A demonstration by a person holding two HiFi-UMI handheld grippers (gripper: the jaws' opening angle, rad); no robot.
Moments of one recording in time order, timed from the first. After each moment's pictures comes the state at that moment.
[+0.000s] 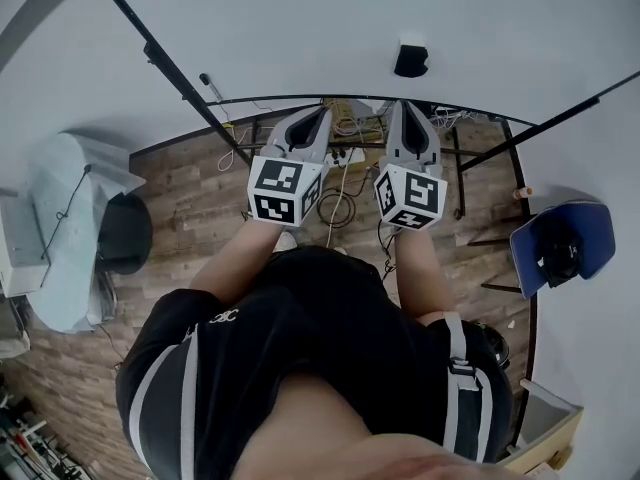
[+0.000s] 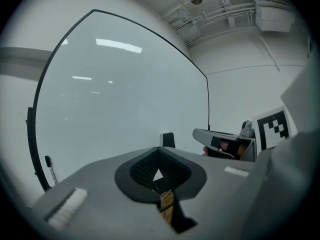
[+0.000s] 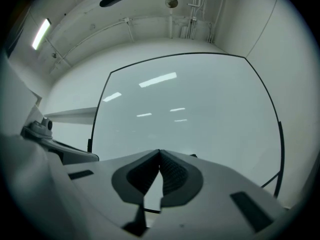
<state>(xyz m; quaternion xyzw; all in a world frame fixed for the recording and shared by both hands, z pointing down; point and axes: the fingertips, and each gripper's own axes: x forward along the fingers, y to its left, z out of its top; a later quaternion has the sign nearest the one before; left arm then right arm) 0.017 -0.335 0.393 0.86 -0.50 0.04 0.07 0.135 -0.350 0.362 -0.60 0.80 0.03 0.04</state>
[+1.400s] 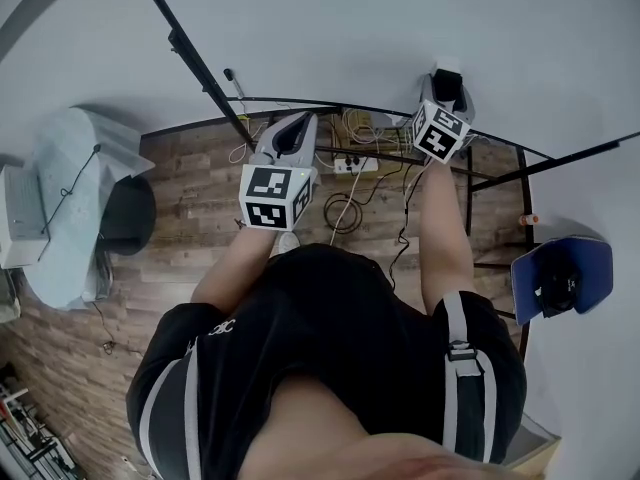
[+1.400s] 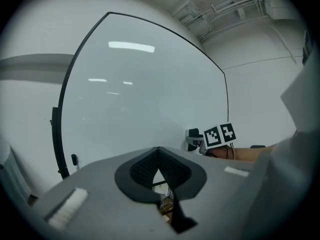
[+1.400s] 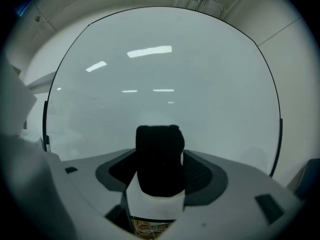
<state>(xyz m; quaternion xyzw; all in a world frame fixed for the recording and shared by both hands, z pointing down) -0.060 -0.356 0.409 0.81 -0.58 0.05 0.09 0.183 -0.529 0.437 -0.67 0.74 -0.01 -0.09</state>
